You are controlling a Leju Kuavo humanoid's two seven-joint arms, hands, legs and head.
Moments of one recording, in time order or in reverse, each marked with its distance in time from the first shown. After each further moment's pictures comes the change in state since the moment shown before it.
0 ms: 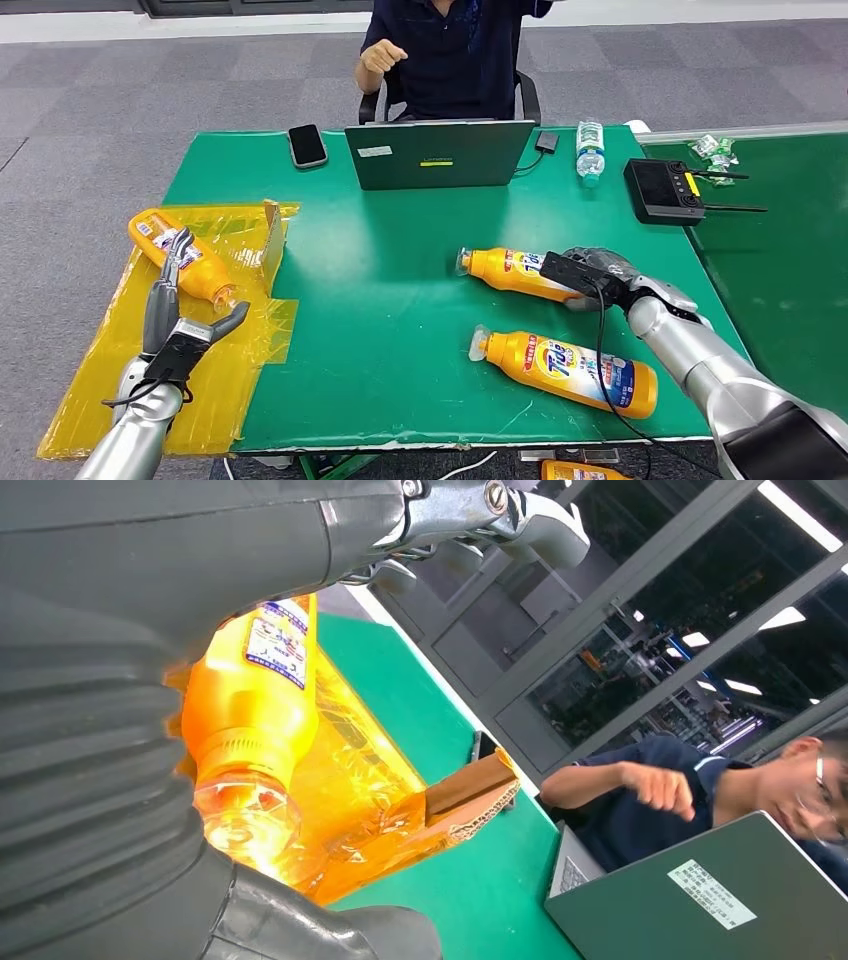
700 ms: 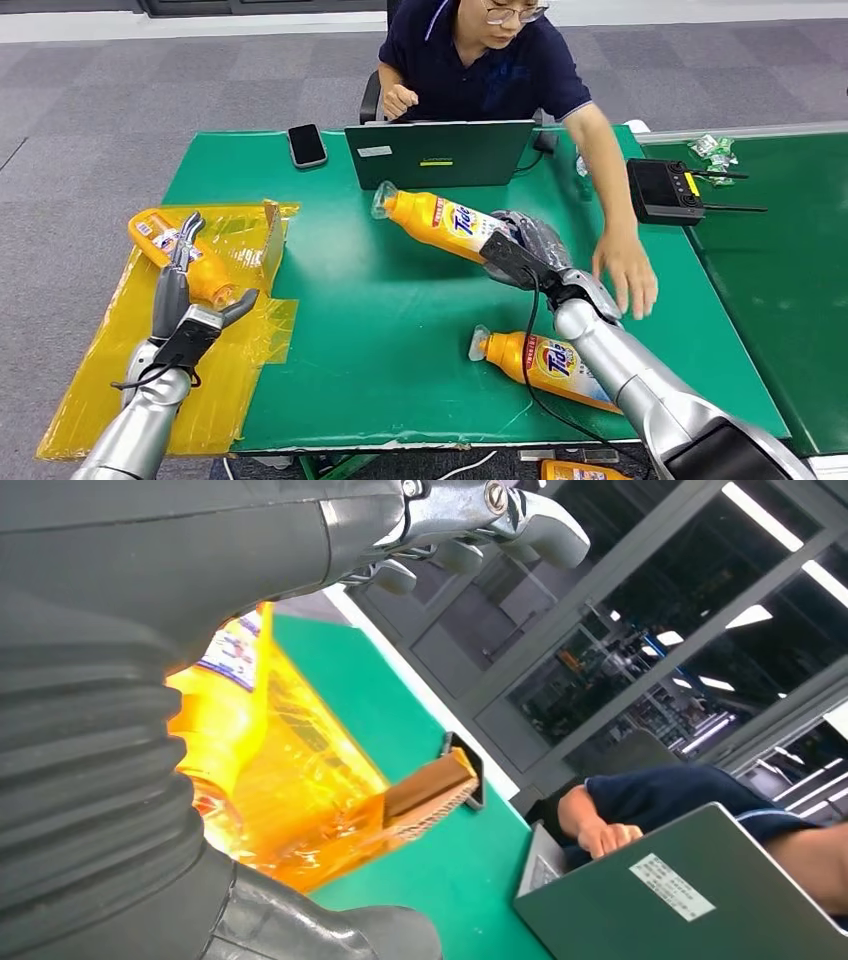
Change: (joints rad) left arm -0.061 -0.031 0.000 0.022 -0.056 -0.015 0.000; right arm 0.072 0.212 -0.076 -0.225 -0.091 -0.276 -0.076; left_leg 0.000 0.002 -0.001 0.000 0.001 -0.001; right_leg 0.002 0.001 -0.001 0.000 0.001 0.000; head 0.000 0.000
